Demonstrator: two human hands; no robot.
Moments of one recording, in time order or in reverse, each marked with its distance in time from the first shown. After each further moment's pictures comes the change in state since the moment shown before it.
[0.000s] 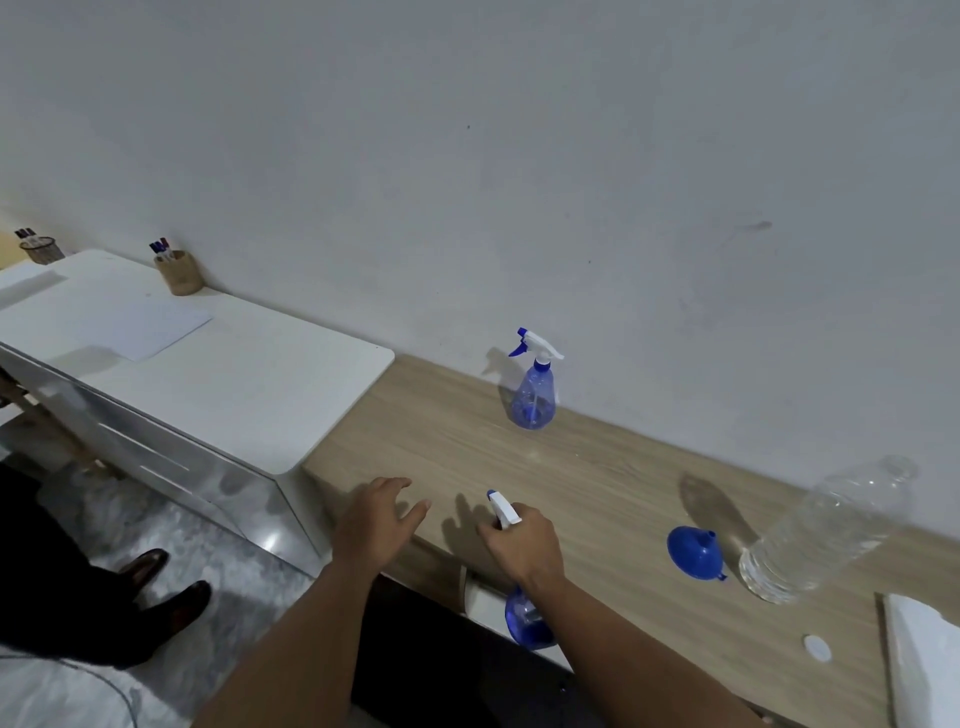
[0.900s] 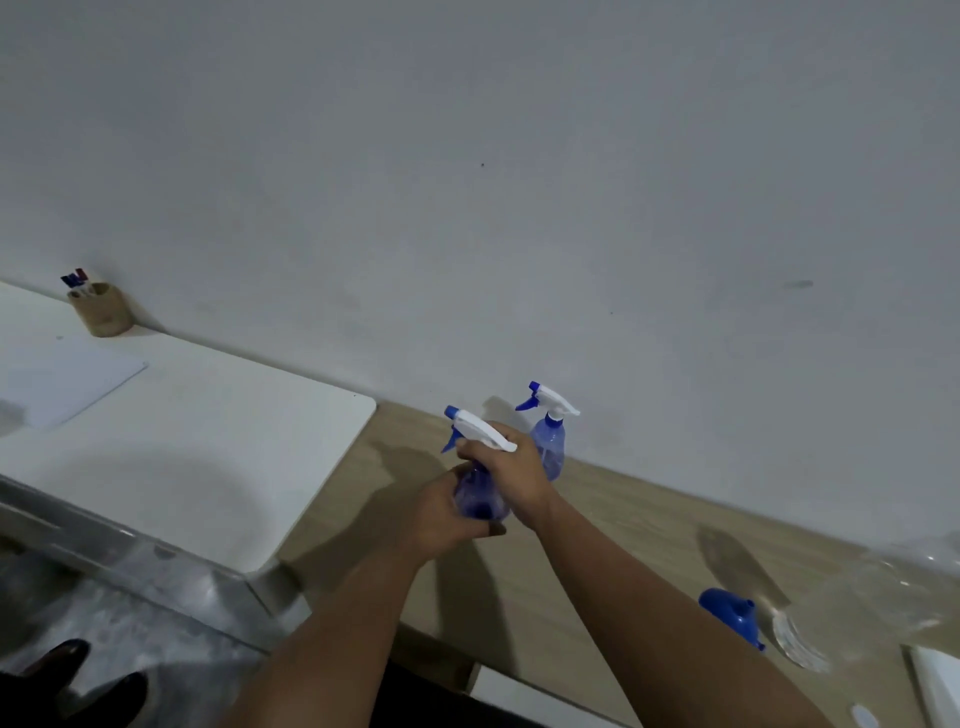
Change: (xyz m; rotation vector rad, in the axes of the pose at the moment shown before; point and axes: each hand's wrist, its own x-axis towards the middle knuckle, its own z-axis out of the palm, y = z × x) left_hand 0.139 0.058 -0.003 -0.317 -0.444 0.049; right_hand 0.117 -0.162 -0.011 0.559 -0.083 -0.258
